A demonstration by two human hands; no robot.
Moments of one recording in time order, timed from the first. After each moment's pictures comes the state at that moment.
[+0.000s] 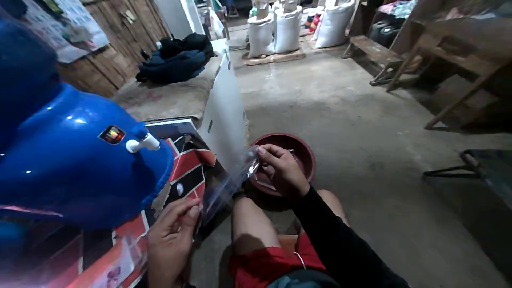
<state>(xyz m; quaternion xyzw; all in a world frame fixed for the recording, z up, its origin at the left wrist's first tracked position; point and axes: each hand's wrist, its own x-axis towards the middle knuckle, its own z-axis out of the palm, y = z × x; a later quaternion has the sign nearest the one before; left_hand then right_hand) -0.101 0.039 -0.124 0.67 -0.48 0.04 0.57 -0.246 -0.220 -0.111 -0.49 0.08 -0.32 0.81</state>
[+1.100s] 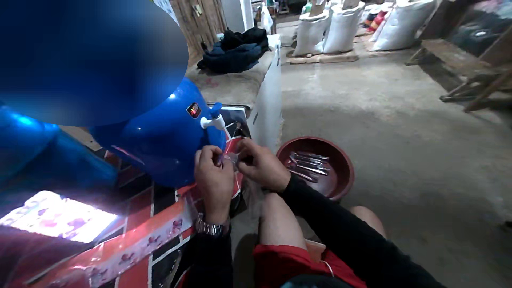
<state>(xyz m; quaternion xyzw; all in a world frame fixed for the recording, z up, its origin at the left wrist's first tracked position) -0.064 0.007 -0.077 0.85 -0.23 0.20 0.44 -0.127 -0.136 -0.080 -0.86 -0.04 -0.22 0.46</state>
